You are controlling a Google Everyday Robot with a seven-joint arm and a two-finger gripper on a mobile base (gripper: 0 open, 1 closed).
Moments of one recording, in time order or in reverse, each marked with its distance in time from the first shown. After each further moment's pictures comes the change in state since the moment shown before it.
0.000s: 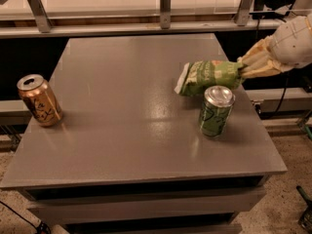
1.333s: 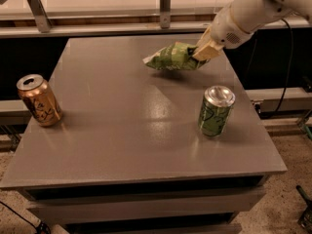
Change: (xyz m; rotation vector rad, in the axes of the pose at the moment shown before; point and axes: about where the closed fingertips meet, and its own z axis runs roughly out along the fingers) arm -0.043 -0.085 0.092 0.075 0.169 0.338
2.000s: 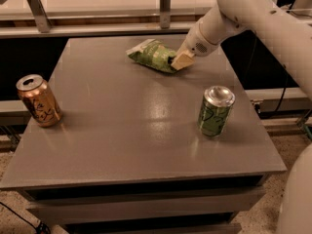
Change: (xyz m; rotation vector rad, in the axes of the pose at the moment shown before) arm -0.008 -0.025 0.087 0.002 0.006 0.110
